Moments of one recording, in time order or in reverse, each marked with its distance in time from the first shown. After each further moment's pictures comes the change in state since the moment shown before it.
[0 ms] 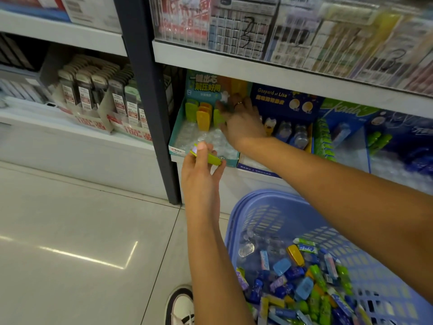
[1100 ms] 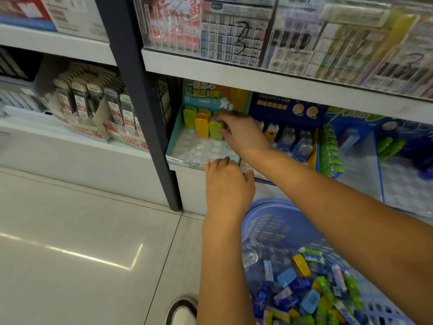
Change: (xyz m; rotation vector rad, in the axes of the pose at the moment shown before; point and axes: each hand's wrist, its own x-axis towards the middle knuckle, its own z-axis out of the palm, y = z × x) left_hand 0.022 -0.027 0.026 1.646 -0.294 0.367; right_hand 0.000 0.006 0.007 0.419 0.062 -0.097
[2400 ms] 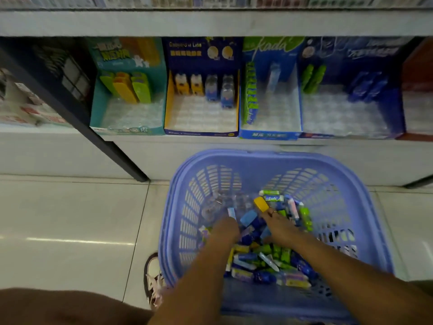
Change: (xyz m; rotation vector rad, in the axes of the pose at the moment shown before) left_hand -0.120 0.001 0.221 0.230 -0.914 -0.160; right_hand -0.377 0.162 0.093 0.023 -0.837 0.519
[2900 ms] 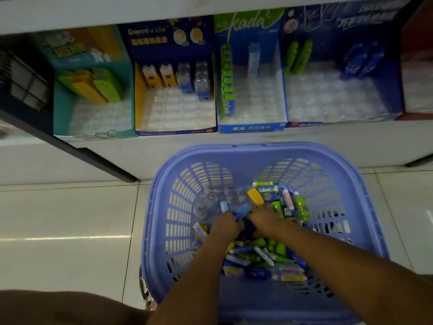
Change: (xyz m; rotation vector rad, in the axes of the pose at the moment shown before) left_hand 0.028 0.009 0.020 -0.036 0.041 -0.005; right_hand 0.025 -0.012 0.005 -0.255 -0.089 -0.186
